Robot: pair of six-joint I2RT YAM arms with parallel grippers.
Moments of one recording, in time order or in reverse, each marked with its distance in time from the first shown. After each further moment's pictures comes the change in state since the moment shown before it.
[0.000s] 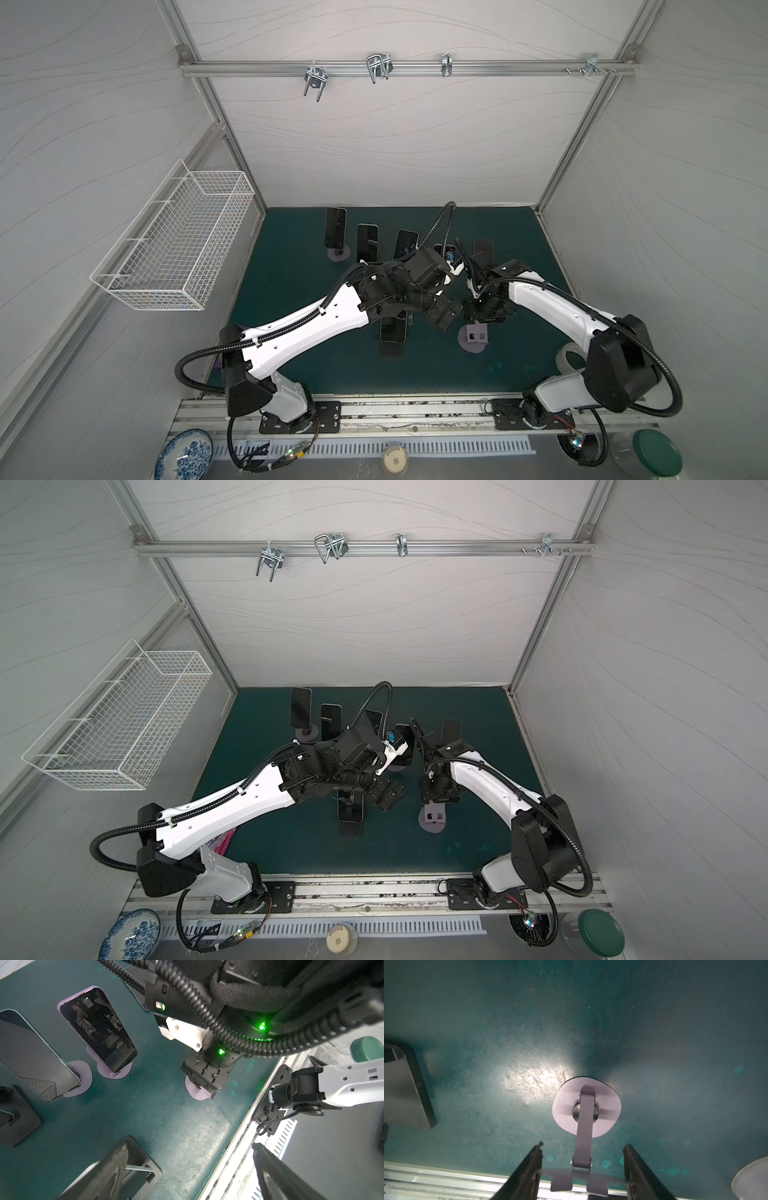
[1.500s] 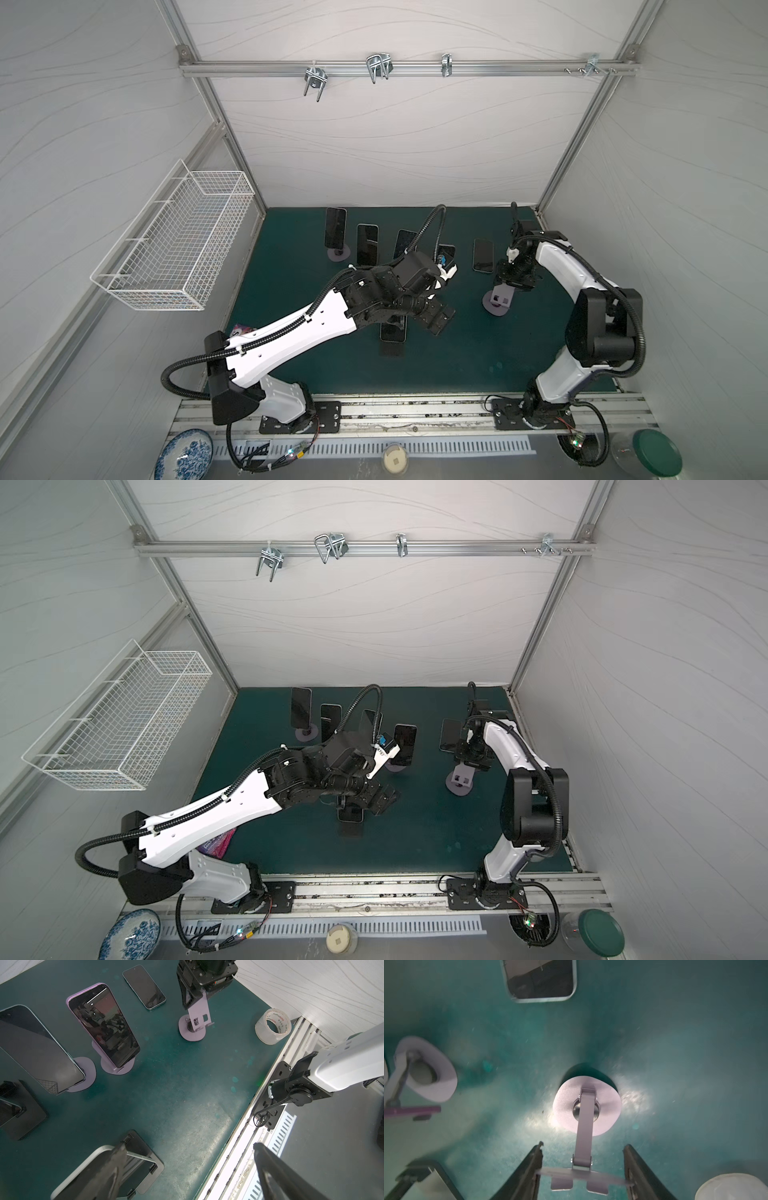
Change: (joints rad) left arm 0.000 -0.082 -0.069 0.011 -0.002 0.009; right arm -0.489 0.251 0.296 0.016 -0.040 -0.120
